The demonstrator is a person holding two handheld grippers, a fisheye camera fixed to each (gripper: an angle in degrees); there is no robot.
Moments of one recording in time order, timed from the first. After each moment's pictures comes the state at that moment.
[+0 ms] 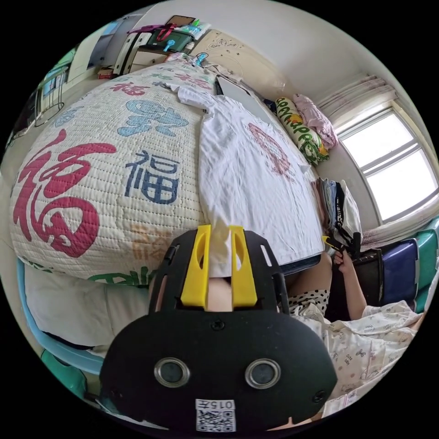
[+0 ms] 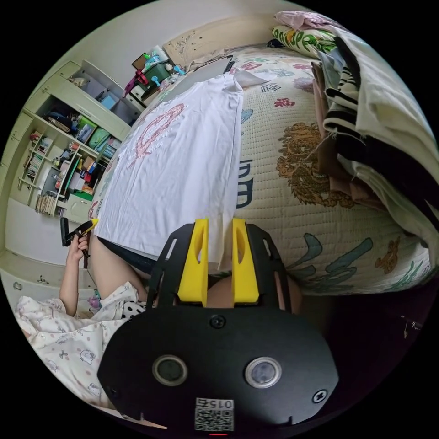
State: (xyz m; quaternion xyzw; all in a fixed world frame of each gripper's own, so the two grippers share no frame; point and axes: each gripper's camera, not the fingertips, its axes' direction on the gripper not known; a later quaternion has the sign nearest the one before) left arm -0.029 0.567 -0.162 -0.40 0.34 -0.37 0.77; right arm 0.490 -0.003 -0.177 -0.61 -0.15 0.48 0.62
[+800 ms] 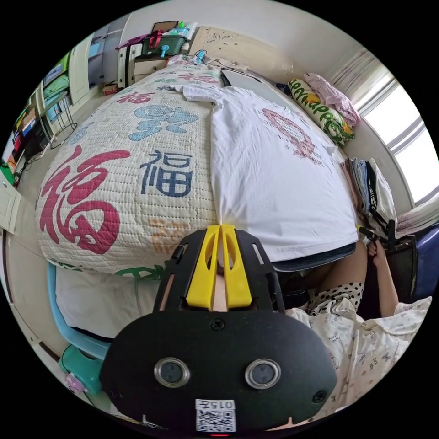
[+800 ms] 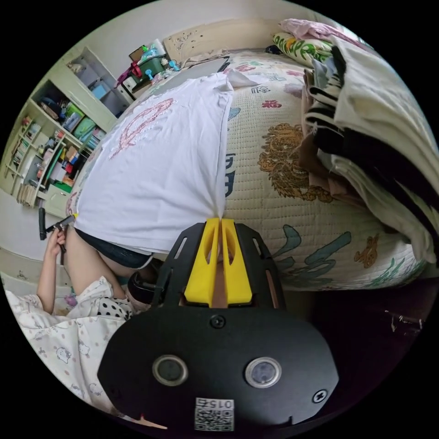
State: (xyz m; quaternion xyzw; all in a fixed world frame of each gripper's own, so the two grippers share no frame) left arm 0.005 0.464 -0.174 -0.44 0.27 -0.28 0.81; right arm 0.390 0.052 -0.243 -0.64 -0.10 0.40 0.64
